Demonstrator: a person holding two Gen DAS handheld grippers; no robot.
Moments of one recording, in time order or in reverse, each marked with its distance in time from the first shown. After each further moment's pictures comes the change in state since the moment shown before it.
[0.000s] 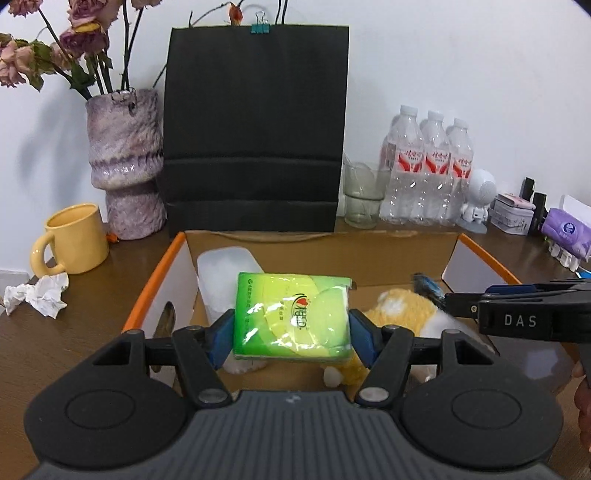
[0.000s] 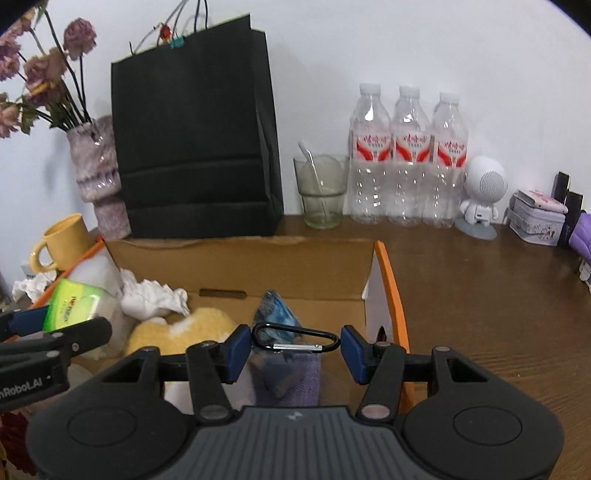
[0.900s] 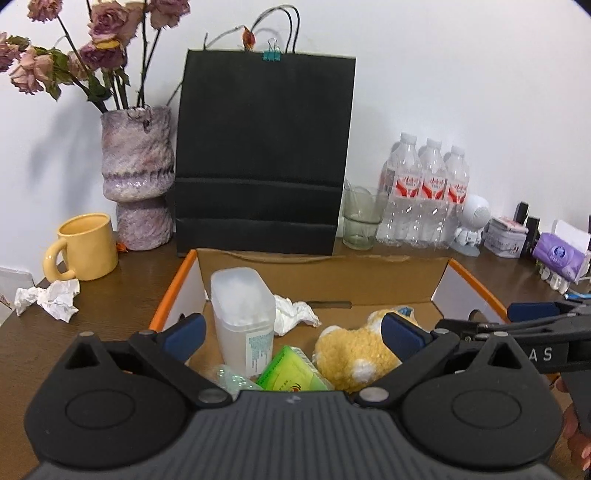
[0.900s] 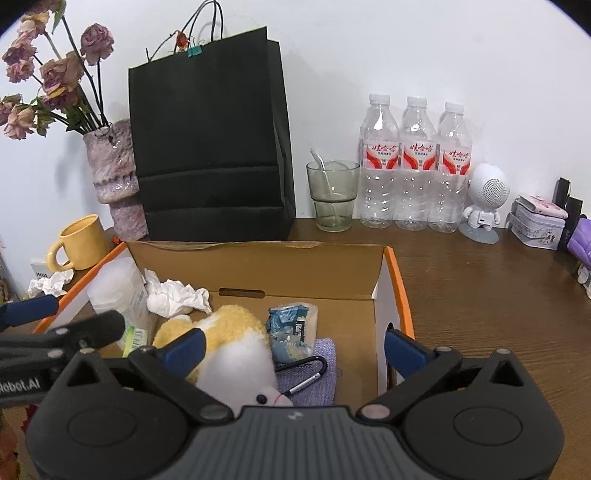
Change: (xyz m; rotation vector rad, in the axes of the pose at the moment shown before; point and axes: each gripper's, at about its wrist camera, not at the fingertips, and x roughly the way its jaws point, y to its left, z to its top) left arm -0.034 0.007 0.011 -0.047 -0.065 -0.008; right arm -0.035 0.013 0.000 -0.009 -0.029 0.018
